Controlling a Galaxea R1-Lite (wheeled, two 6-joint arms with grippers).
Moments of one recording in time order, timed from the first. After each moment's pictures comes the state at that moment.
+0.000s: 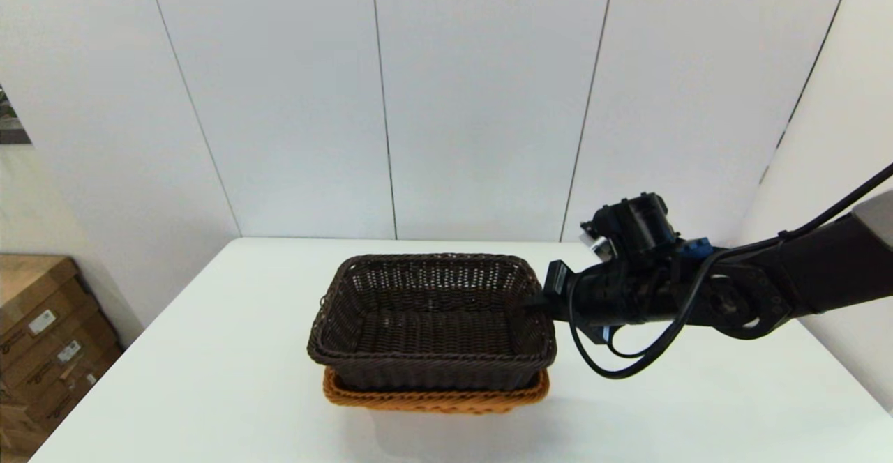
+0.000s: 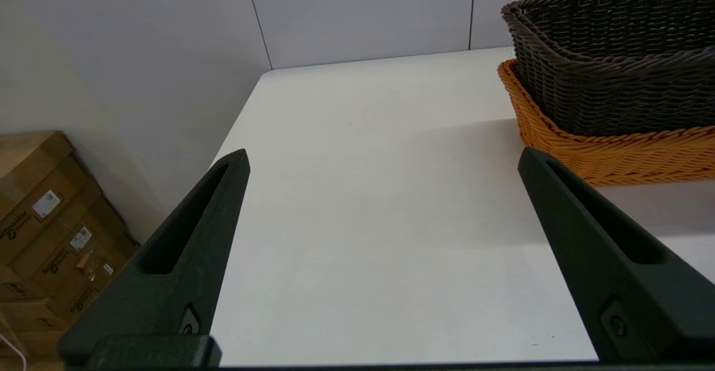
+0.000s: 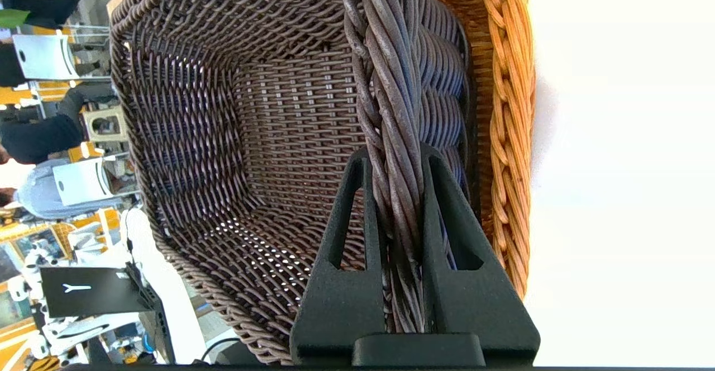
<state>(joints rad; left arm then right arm) 0.01 0.00 0.00 0.01 -0.01 0.08 0.42 1.96 -0.97 -0.24 0.37 0.90</state>
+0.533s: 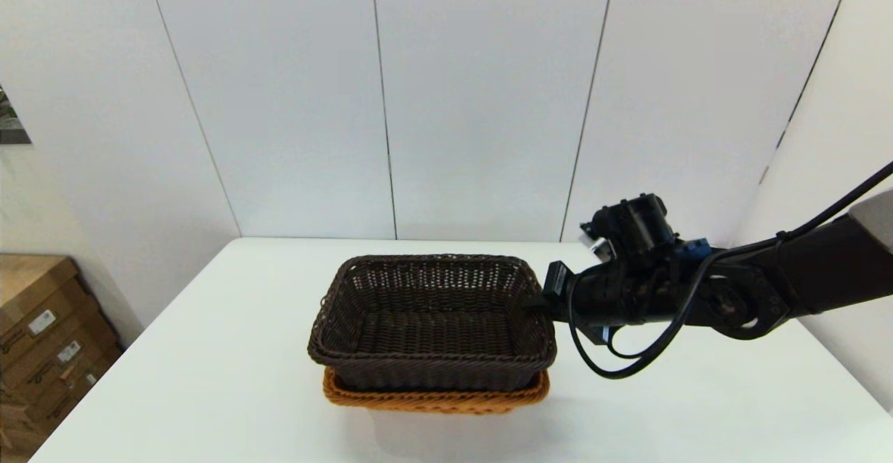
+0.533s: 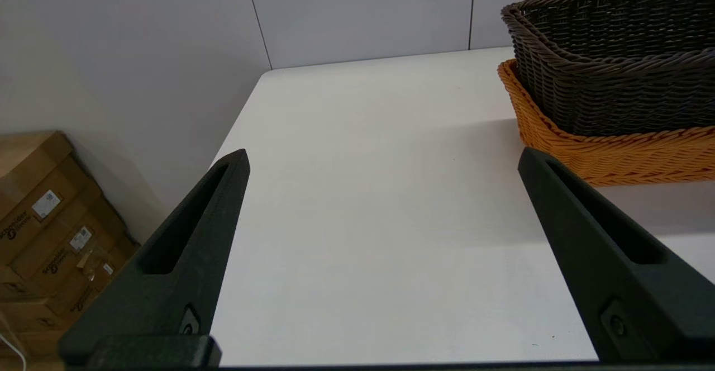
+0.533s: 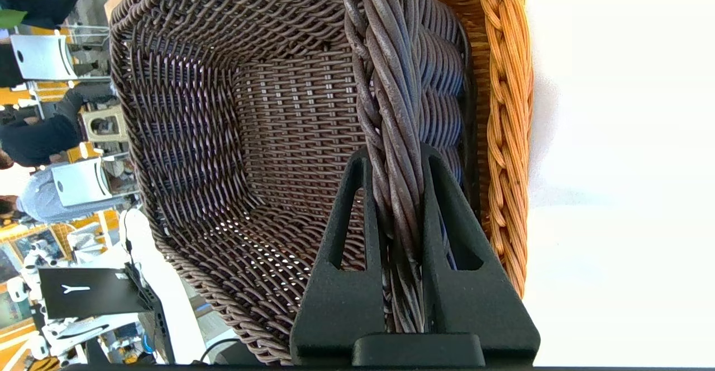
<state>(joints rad) 0.01 0.00 0.00 0.01 -0.01 0.08 0.42 1.96 -0.97 -0.24 0.37 0.90</state>
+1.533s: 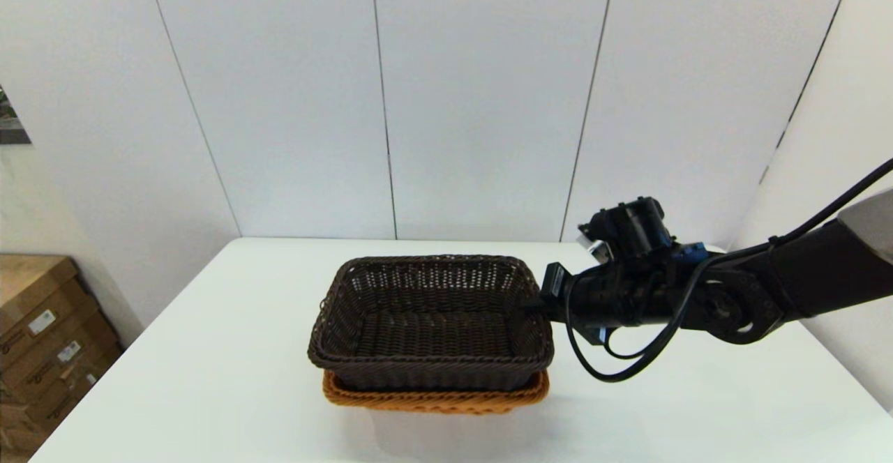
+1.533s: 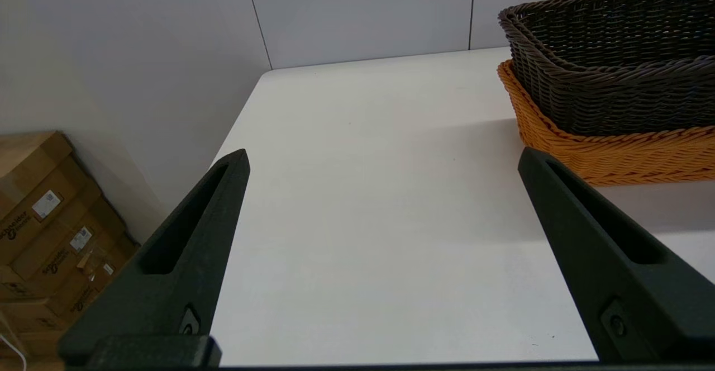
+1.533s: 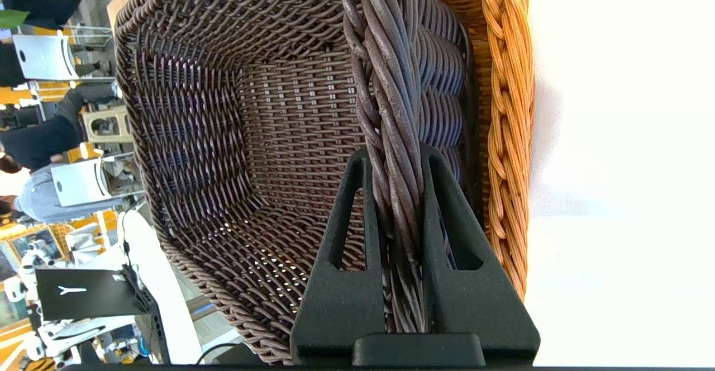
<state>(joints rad) 0.01 0.00 0.00 0.01 -0.01 0.08 0.42 1.97 -0.96 -0.28 0.36 0.90</state>
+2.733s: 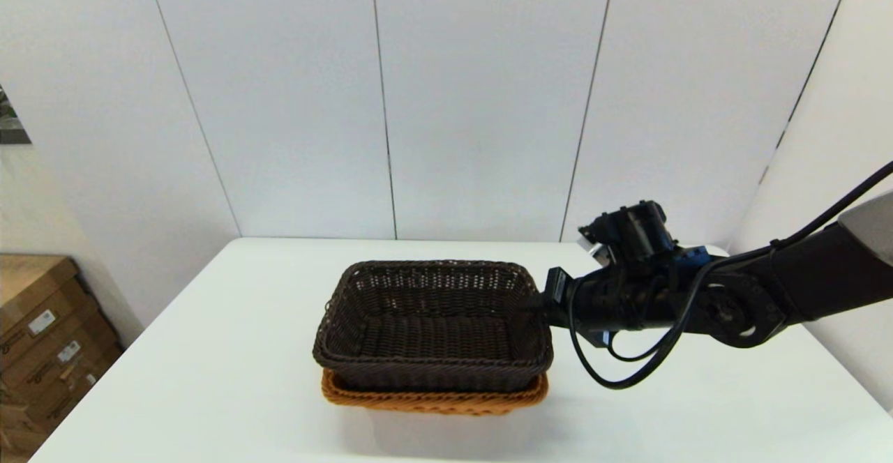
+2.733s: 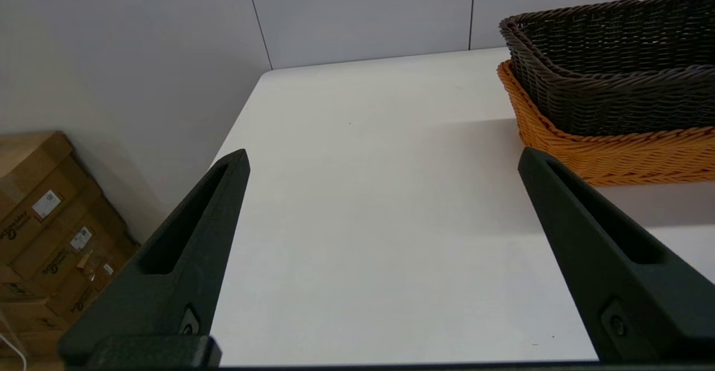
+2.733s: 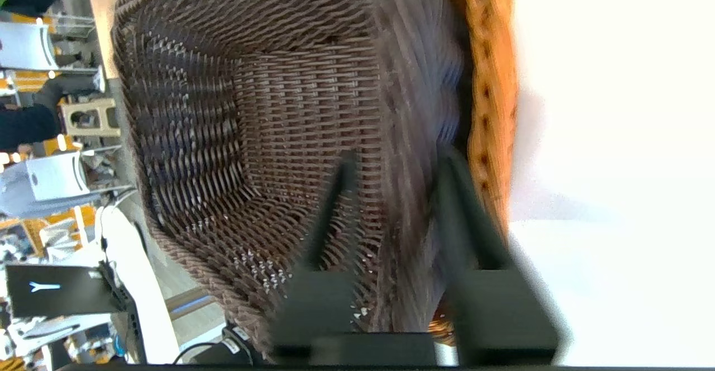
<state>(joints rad) 0.01 0.00 0.00 0.01 -0.01 0.08 0.43 1.97 -0.94 -0.29 0.35 0.85</state>
